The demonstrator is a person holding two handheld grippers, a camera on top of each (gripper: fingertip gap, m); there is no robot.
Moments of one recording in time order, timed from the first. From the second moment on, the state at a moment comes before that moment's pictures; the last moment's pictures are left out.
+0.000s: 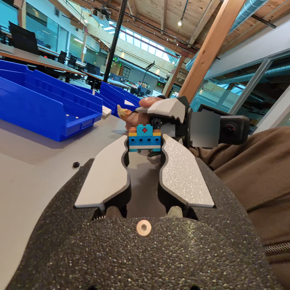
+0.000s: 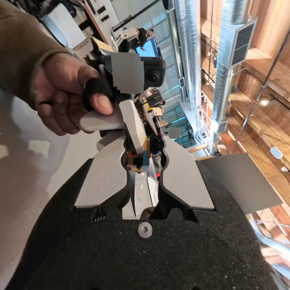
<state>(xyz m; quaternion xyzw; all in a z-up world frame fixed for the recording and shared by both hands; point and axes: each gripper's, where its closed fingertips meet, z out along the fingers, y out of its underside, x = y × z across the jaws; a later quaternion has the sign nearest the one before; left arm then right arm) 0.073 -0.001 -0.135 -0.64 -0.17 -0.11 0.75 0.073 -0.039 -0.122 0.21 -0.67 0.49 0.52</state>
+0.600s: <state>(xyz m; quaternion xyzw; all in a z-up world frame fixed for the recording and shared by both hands) 0.047 -0.010 -0.146 -0.66 -0.21 0.04 0.72 0.045 -0.036 -0.134 0.13 -0.66 0.42 0.60</state>
